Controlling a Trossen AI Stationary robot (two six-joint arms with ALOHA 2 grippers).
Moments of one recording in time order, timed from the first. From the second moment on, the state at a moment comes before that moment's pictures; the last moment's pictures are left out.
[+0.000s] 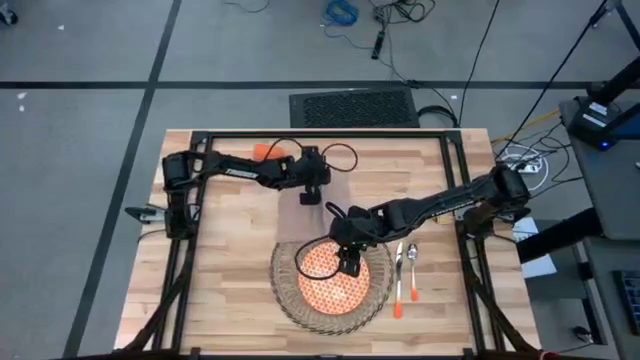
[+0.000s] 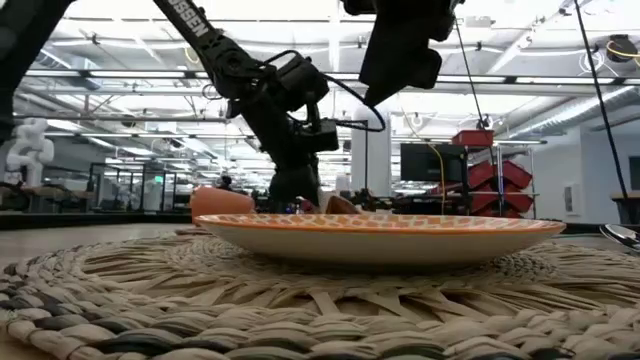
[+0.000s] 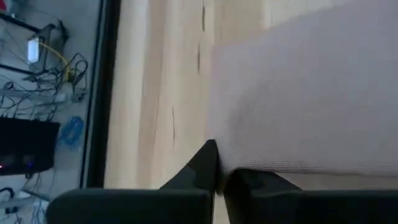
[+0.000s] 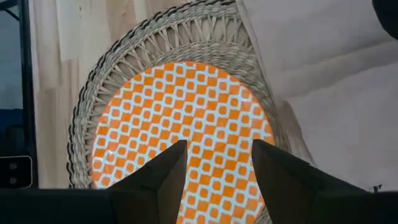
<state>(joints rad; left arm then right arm) 0.31 1.90 1.12 -0.07 -0.25 0.59 0.22 1.70 1.37 -0.68 0.06 0.52</state>
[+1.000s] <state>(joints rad) 0.31 1.90 1.12 -0.24 -0.56 0.53 0.13 1.79 1.14 -0.41 0.18 0.49</state>
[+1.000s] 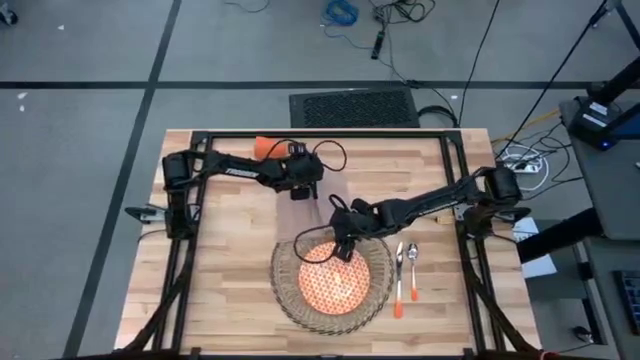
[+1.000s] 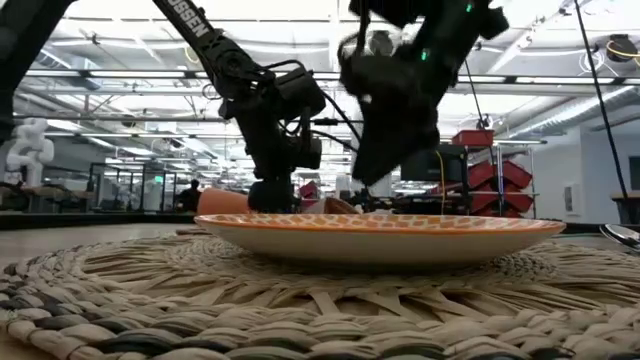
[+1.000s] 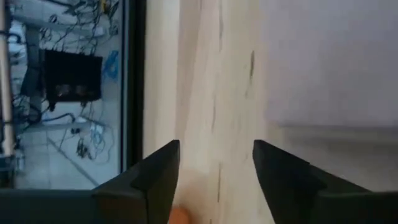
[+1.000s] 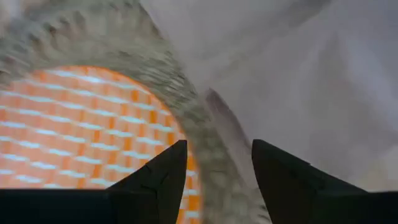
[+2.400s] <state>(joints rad) 0.11 1.77 1.12 -0.41 -0.53 0.41 0.08 1.90 1.15 -0.19 0.06 0.28</state>
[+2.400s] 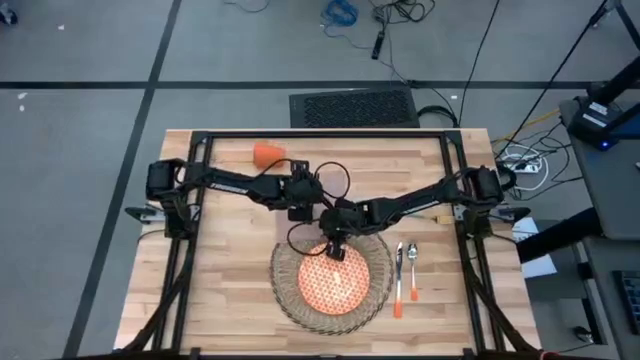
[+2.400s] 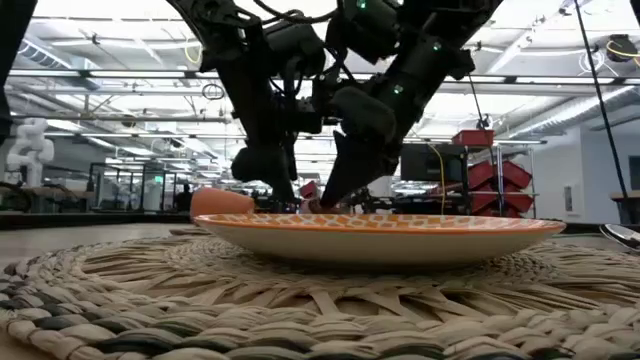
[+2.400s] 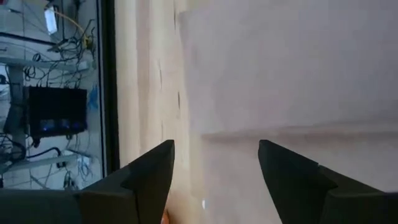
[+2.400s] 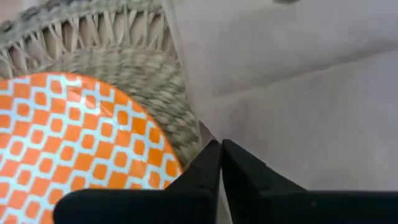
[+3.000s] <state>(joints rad) 0.09 1.68 1.12 -0.52 -0.52 0.30 0.09 1.92 1.21 -0.15 -0.01 0.19</state>
